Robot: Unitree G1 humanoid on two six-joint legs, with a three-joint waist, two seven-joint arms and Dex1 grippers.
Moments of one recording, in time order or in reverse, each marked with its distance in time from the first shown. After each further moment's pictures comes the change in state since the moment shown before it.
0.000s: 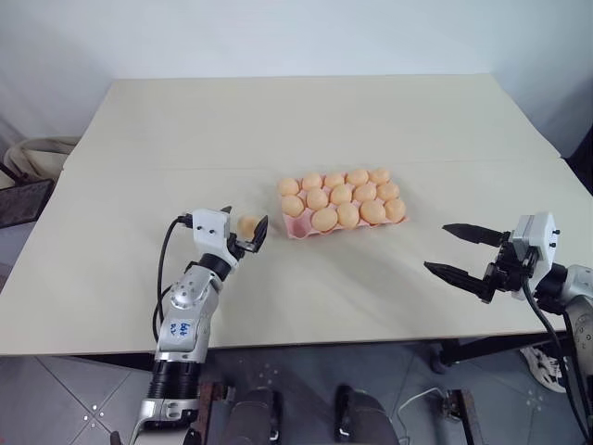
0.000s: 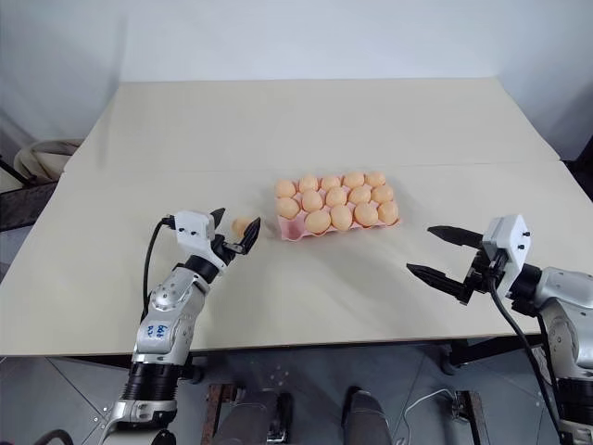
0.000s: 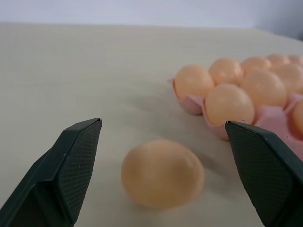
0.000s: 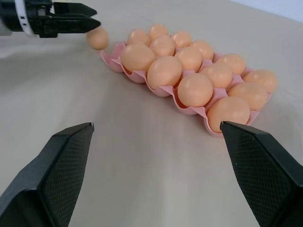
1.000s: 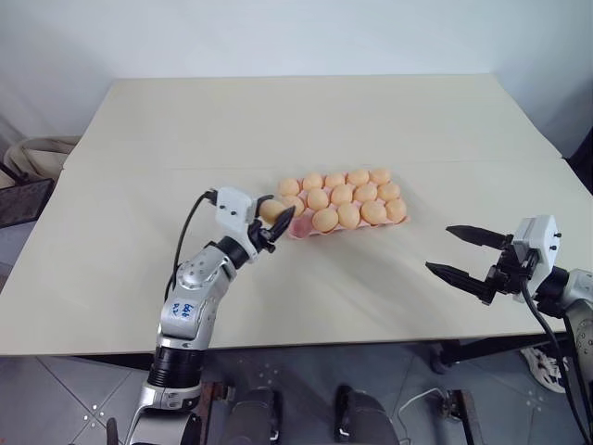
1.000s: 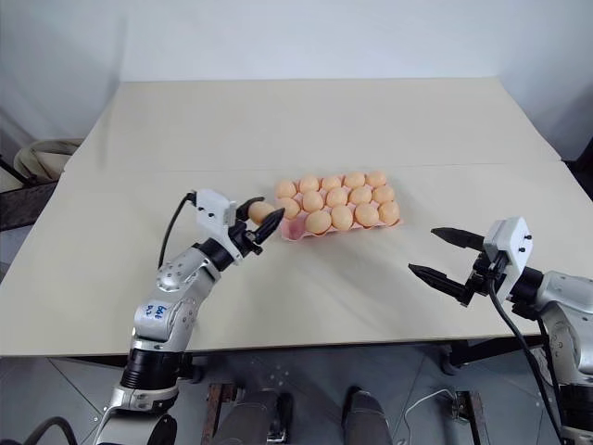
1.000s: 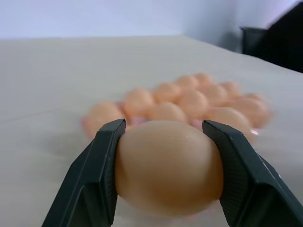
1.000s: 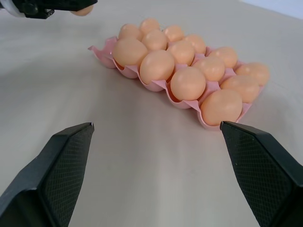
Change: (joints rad) left arm -0.083 0.026 -0.098 -0.214 -0.093 0.293 -0.145; right arm 0.024 0.000 -0.007 -0.016 0.000 0.000 -0.042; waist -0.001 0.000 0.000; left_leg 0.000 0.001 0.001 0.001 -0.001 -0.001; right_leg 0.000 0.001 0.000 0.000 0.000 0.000
